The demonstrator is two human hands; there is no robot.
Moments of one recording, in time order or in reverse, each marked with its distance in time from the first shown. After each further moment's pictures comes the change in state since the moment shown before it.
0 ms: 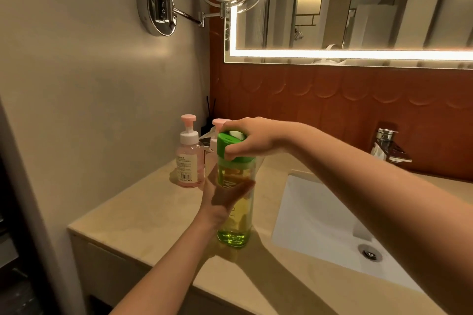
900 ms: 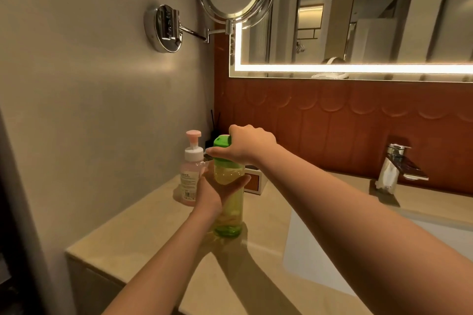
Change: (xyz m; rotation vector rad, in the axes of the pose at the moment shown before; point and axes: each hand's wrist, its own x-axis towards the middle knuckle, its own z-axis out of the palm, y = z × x) left_hand 0.063 0.000 -0.012 -0.209 0.233 -0.302; right_hand 0.066 0.007 0.015 -0.311 0.365 0.248
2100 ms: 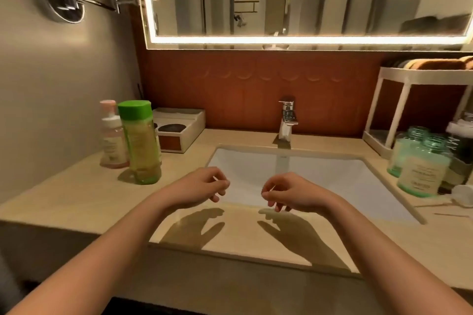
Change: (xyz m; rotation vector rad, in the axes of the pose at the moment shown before) left_hand -0.167 -0.010 0.093 1.081 -0.765 0.011; right_hand -0.279 0.201 0.007 0.629 -0.302 0.222
